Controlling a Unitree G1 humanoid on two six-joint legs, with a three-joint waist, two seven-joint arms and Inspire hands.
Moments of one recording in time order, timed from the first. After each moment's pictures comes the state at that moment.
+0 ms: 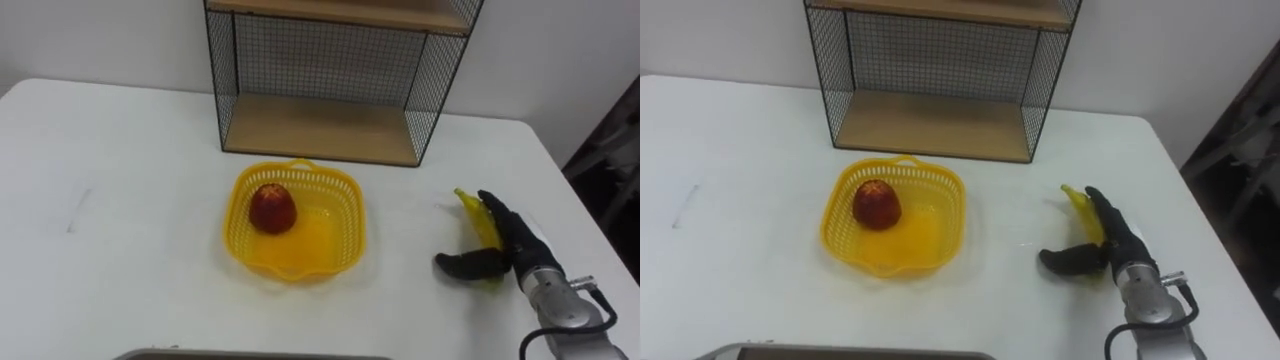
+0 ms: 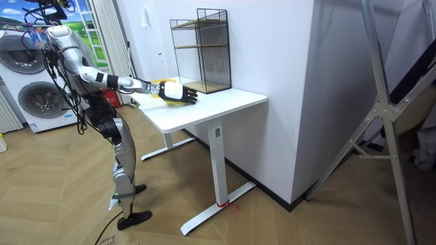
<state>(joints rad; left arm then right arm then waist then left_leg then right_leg) 0.29 0.24 0.08 1.01 0.39 0.17 -0.05 -0.08 -0.37 -0.04 0.62 -0.19 -0.01 0.07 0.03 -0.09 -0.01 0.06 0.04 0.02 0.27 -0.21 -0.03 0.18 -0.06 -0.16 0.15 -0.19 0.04</state>
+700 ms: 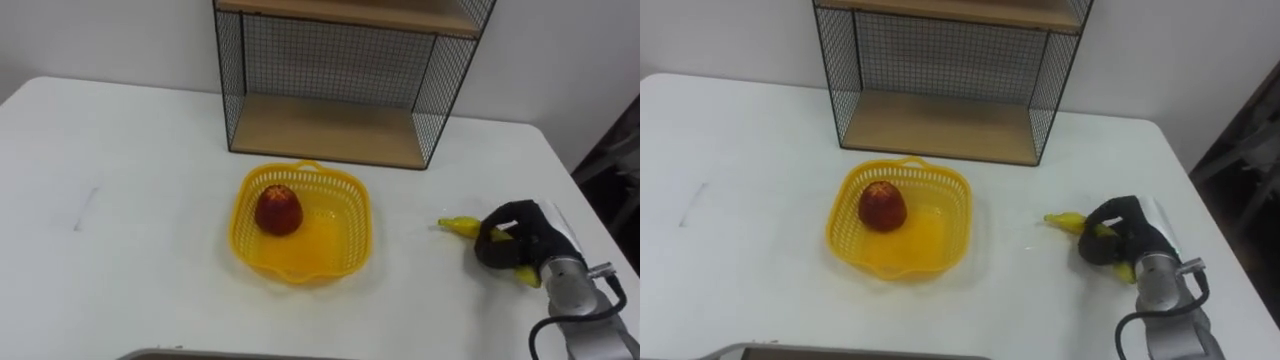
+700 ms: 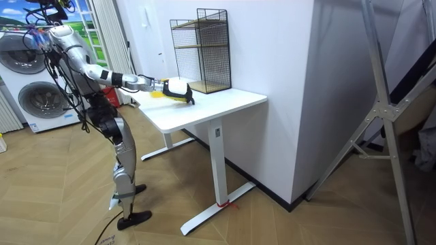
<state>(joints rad) 0.27 0.25 0.06 0.99 0.39 0.19 0.06 -0.11 -0.41 -0.06 0.65 -0.39 0.03 -0.03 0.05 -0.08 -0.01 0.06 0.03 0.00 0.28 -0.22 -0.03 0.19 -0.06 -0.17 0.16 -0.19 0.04</state>
